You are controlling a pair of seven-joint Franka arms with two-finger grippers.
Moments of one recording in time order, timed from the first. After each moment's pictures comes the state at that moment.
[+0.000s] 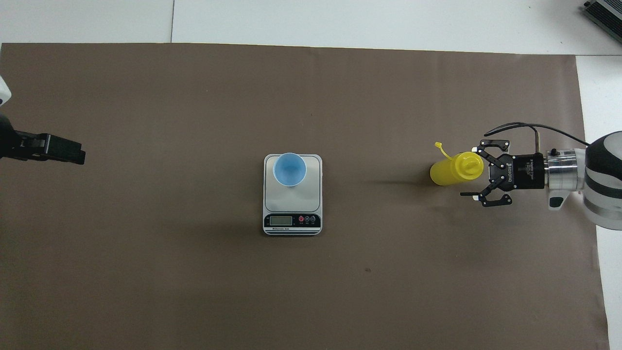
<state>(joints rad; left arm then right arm) -0.02 -0.02 -0.05 -1.59 -0.03 1.59 0.05 -0.45 0.35 0.17 -1.99 1.00 1.84 0.80</state>
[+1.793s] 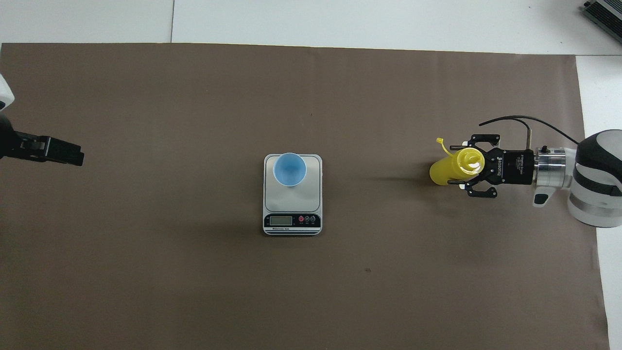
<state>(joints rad) -0.02 -0.02 -0.06 -1.59 0.00 1.59 0.10 -0.43 0.37 0.17 -1.99 1.09 1.87 0.79</state>
